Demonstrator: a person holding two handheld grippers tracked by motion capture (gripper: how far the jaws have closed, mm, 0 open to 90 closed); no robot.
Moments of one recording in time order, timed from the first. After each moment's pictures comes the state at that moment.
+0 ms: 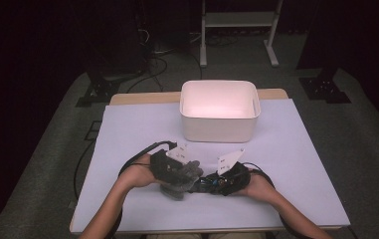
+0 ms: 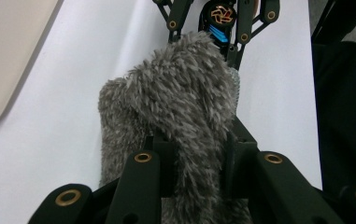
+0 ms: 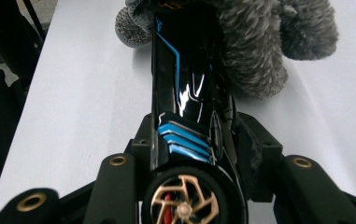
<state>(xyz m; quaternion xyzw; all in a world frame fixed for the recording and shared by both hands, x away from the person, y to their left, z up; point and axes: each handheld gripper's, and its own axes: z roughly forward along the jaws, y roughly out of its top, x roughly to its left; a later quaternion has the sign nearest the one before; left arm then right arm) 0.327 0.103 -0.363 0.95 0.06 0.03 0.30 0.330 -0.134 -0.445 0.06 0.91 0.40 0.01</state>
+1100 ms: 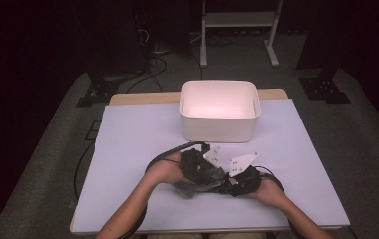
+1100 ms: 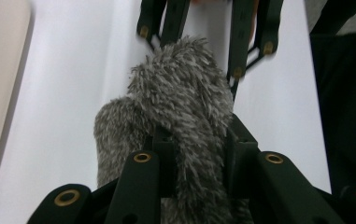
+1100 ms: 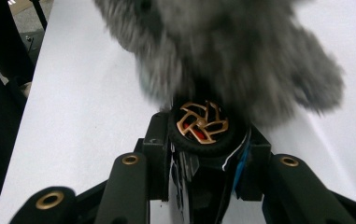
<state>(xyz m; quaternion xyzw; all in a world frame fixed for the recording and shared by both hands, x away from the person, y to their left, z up) 0.327 0.036 -0.362 0.97 0.00 0.04 0.25 0.319 -0.161 -0.445 0.09 0.90 0.42 0.03</state>
